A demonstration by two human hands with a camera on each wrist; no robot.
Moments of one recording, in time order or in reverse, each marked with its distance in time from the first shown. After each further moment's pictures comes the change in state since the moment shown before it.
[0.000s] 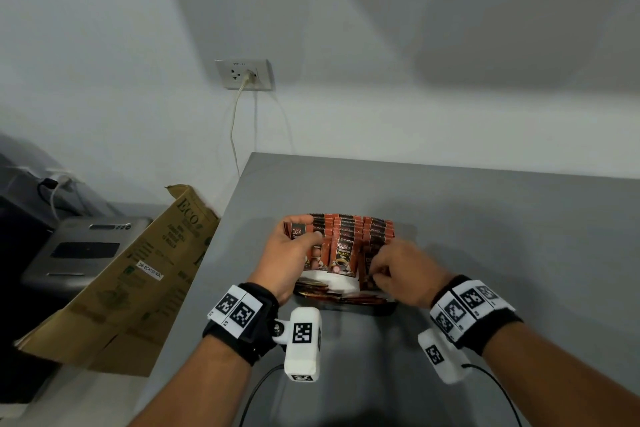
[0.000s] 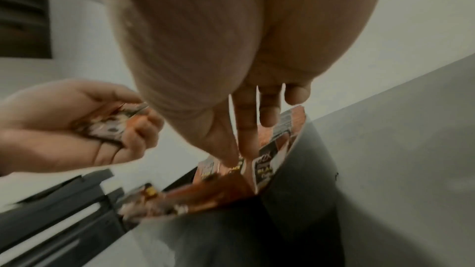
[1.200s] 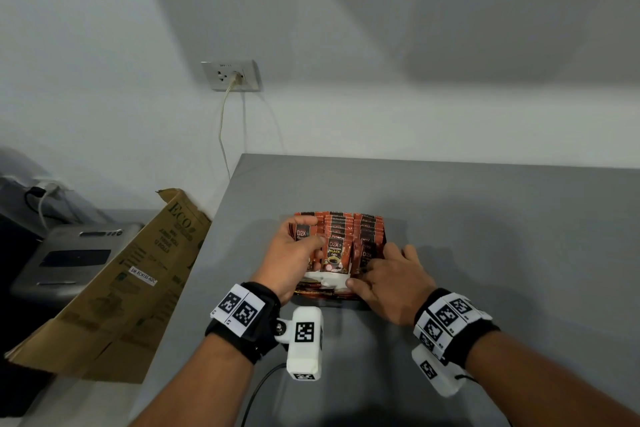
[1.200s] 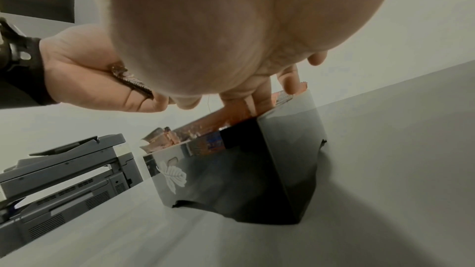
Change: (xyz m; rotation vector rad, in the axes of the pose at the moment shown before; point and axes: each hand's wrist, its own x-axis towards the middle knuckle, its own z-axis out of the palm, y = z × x) left_hand -0.004 -0.005 0.012 0.063 -0.093 -0.003; right_hand -0.022 -0.013 0.028 -0.396 -0.068 0.065
